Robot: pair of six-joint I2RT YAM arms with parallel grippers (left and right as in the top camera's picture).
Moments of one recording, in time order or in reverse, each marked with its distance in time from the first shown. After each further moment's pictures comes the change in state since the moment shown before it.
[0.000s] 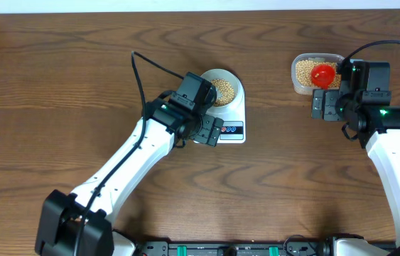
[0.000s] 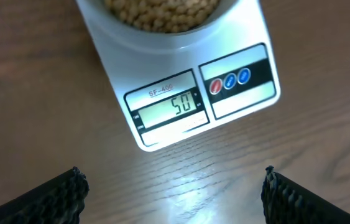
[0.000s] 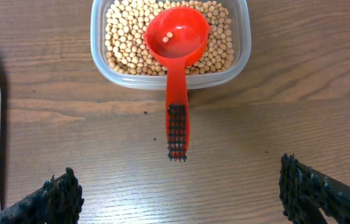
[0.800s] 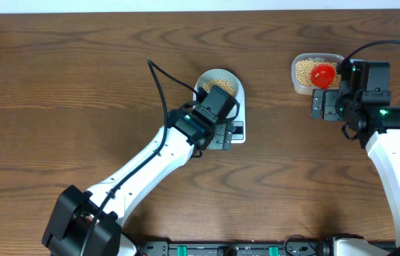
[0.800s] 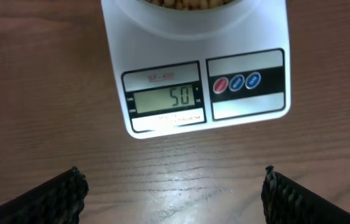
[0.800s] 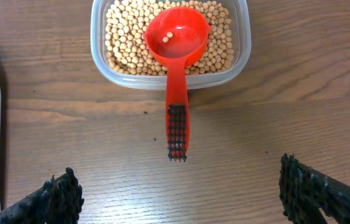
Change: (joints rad) left arm -0.152 0.028 -0.001 -0.014 -0.205 -0.300; right arm 0.000 0.000 0.000 0.000 0.000 0.000
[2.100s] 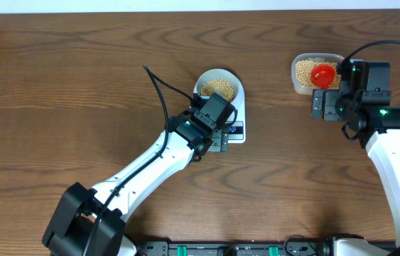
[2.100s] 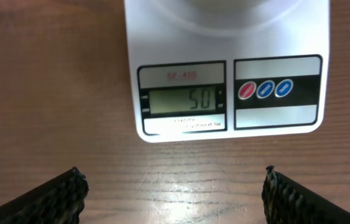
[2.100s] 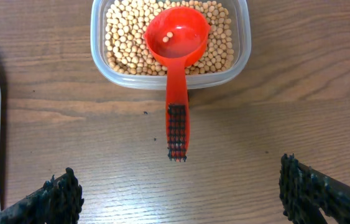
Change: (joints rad) left arm 0.000 0.001 -0.088 0.090 -0.045 -0.066; right arm 0.000 0.000 0.000 0.000 0.000 0.000
